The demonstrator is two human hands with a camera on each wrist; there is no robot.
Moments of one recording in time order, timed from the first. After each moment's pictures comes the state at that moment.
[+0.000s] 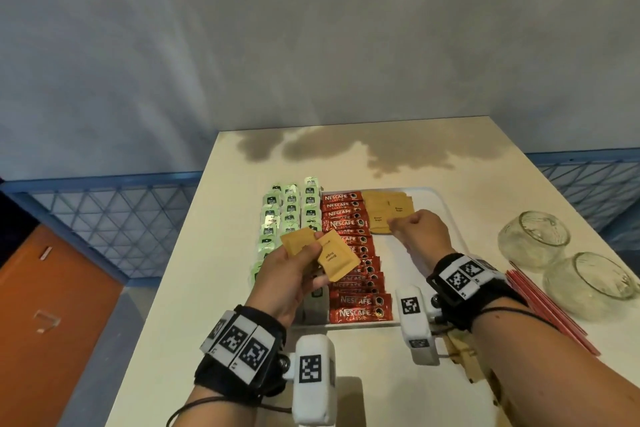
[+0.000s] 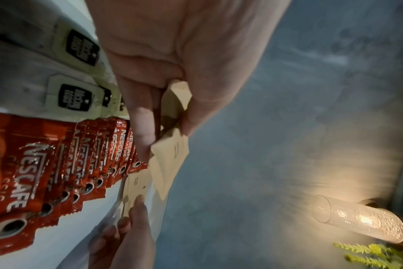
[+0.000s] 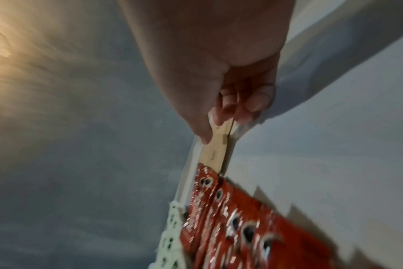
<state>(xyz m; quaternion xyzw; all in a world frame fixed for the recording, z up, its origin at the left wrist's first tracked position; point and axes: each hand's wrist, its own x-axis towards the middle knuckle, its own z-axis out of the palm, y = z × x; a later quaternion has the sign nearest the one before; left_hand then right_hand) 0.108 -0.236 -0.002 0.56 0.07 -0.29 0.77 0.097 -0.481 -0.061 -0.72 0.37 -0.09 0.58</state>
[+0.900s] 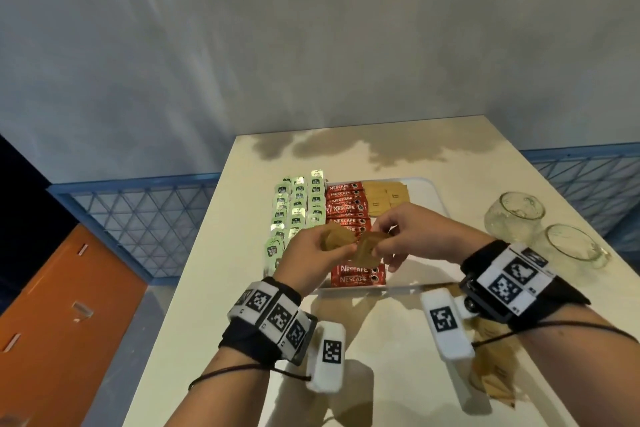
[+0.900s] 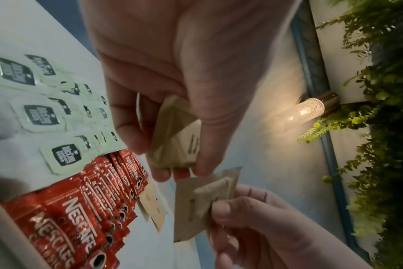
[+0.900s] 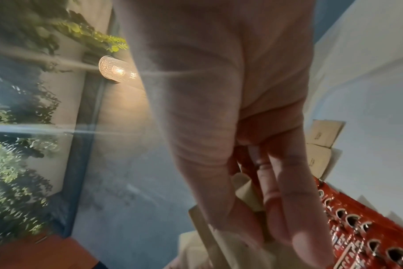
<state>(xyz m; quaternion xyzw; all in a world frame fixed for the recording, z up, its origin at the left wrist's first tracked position) 0.061 -0.237 0.018 0.79 -0.19 -0.19 0.55 0.011 -0.430 0.056 -0.86 0.05 0.14 0.49</state>
